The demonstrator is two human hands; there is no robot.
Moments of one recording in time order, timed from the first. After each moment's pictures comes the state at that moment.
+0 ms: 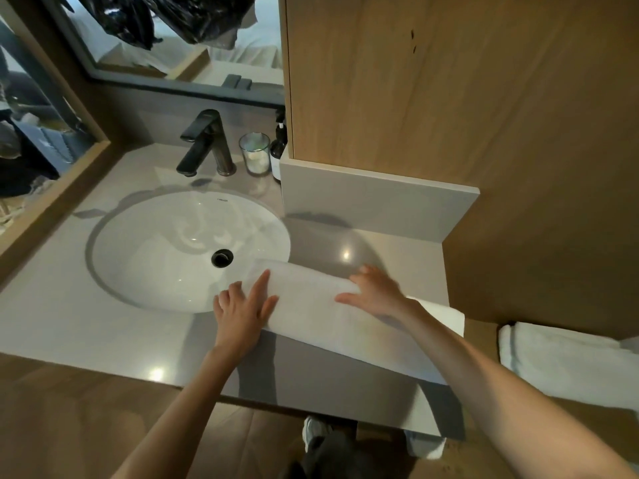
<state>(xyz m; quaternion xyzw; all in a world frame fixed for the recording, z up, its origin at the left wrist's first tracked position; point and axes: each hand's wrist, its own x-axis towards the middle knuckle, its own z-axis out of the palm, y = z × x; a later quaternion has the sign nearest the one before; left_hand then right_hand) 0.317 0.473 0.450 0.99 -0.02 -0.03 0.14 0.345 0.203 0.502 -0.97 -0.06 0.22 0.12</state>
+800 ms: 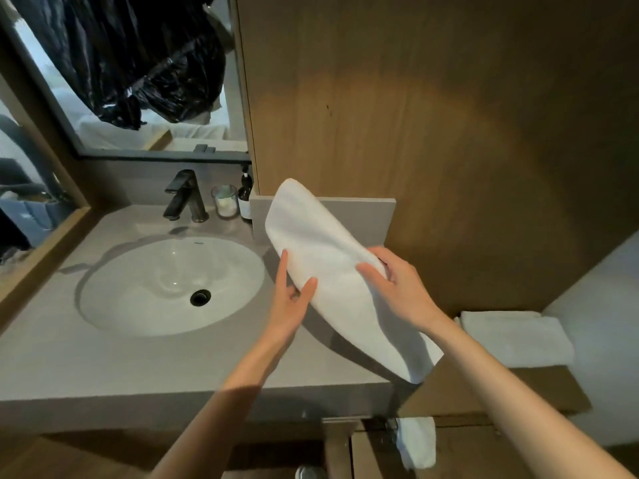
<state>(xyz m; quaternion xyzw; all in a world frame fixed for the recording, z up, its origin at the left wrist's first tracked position) 0.239 0.386 0.581 0.67 -0.09 -0.12 0.72 0.184 0.200 0.636 -0.88 0.01 -0.11 0.46</state>
